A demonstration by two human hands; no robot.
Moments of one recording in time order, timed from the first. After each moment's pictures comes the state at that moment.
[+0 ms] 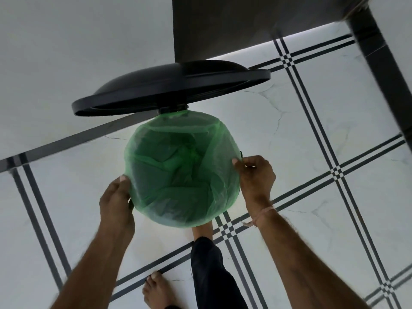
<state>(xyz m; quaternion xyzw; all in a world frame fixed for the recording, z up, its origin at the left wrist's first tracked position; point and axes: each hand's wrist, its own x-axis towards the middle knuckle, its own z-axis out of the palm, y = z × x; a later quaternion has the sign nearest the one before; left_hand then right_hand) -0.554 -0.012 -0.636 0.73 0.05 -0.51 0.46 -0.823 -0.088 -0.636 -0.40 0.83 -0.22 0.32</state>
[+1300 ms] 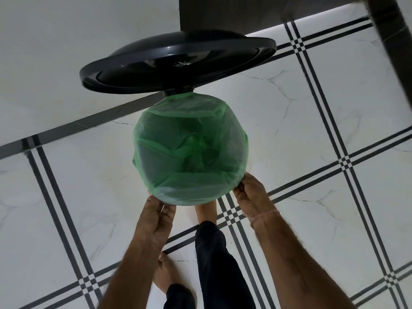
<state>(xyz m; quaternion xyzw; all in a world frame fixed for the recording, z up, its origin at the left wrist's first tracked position) -0.608 0.057 -0.664 0.53 0.32 -0.59 0.52 -0.829 -0.030 -0.654 0.07 0.69 -0.35 0.63</state>
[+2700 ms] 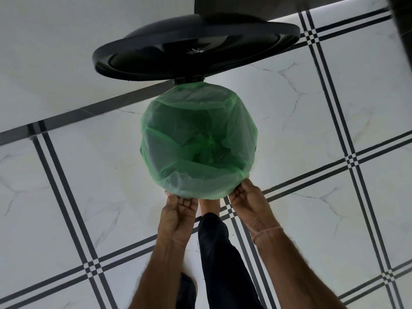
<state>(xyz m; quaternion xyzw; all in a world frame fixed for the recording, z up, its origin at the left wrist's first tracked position) -0.649 0.069 -0.657 0.45 0.35 -0.60 0.57 -0.813 0.004 -0.651 0.15 0.60 -0.40 0.68</state>
